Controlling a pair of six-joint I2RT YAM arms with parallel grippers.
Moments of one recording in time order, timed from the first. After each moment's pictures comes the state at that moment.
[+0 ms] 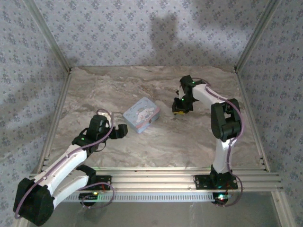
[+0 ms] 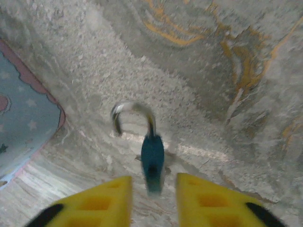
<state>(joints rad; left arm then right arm) -0.45 0.88 0.46 -0.31 0.04 -0.45 0.30 1.98 1.51 -0.92 -0.30 0.26</state>
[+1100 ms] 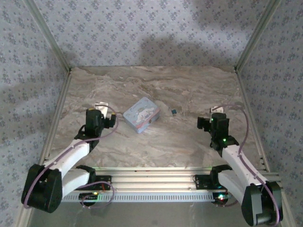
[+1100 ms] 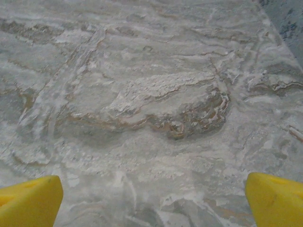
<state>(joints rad) -0.29 1.06 0.40 0.18 -0.28 0.09 0.15 0.87 0.36 -0.06 0.26 0.08</state>
